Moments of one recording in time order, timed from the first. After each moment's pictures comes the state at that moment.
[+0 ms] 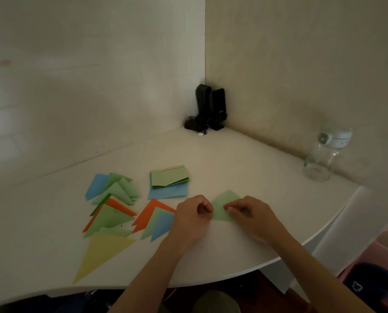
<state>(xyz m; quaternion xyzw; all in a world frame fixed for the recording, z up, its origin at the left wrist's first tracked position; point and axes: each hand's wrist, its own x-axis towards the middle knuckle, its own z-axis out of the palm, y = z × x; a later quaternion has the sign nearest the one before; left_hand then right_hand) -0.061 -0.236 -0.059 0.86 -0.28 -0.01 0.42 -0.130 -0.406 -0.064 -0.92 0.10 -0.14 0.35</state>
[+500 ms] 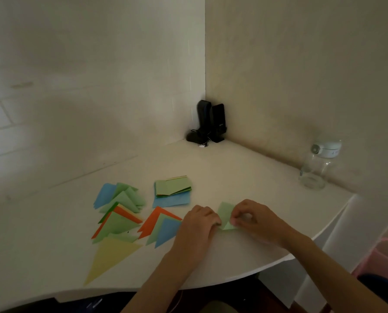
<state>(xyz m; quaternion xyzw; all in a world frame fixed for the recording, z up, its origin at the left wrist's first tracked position) -0.080 -0.228 -0.061 0.84 -0.44 0.13 0.28 -0.140 -0.419 -0.041 -0.94 -0.02 -0.08 0.34</state>
